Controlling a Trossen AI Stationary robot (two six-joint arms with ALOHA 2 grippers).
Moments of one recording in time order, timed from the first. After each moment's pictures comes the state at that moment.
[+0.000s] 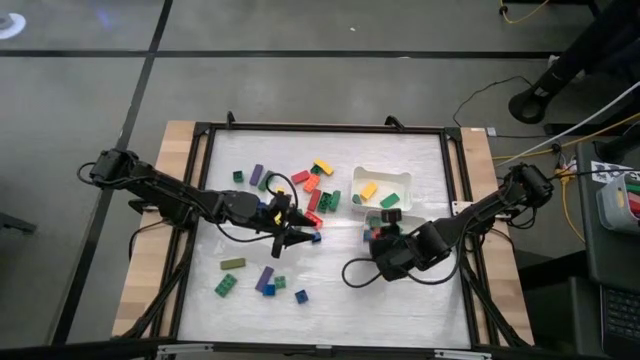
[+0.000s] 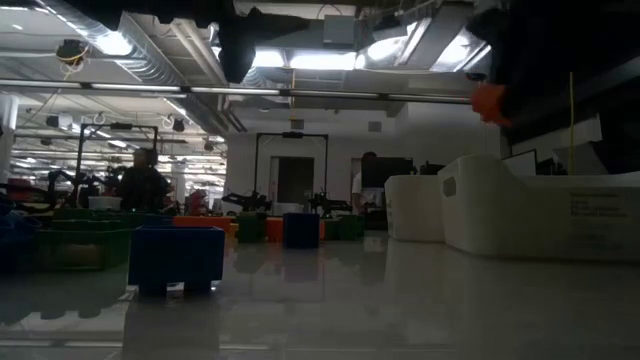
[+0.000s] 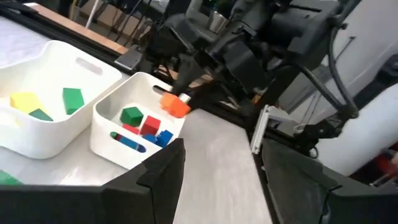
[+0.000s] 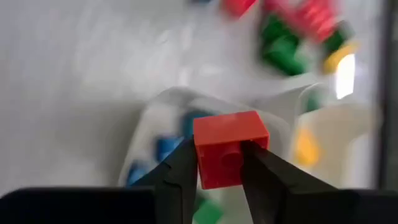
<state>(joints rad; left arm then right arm) -0.22 1.33 0.67 0.52 -0.12 -0.51 0.51 1.55 1.20 -0.97 0.45 0.28</state>
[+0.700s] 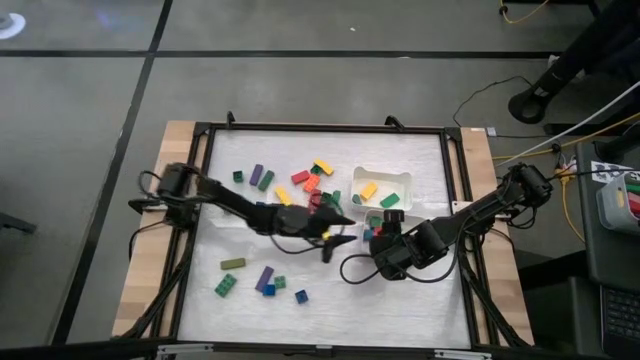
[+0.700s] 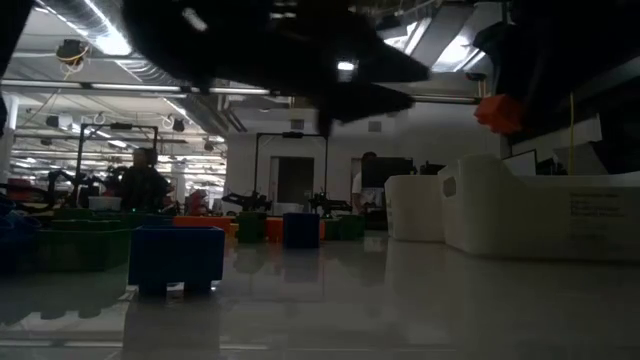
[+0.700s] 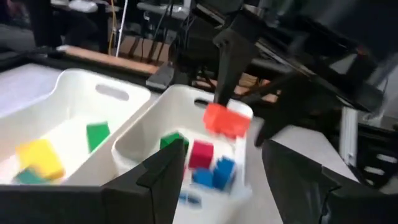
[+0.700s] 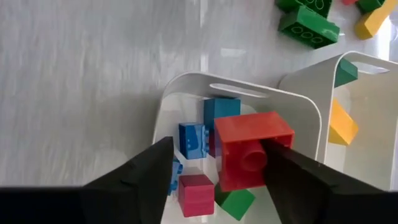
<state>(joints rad) -0.16 1.91 0.96 0.82 -0.20 -0.24 0.50 1.55 1.20 -0.99 0.38 0.39</state>
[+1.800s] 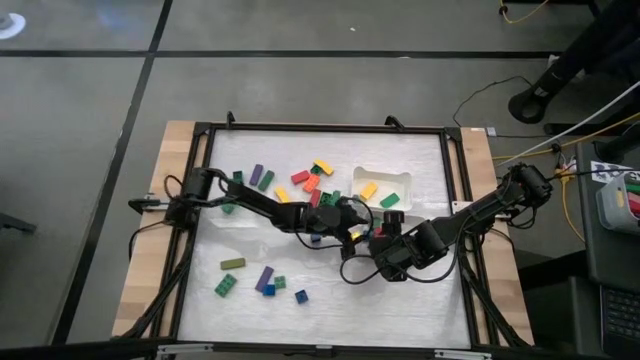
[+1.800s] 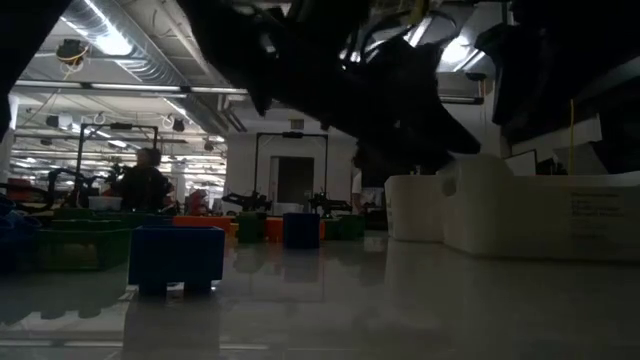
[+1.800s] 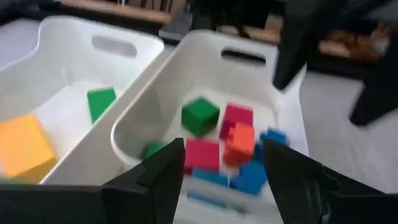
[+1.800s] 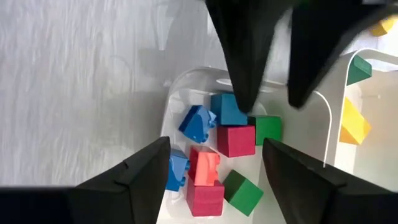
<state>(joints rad) -0.10 2.09 1.24 0.48 -0.17 -0.20 0.50 1.55 1.20 -1.00 0.35 0.39</state>
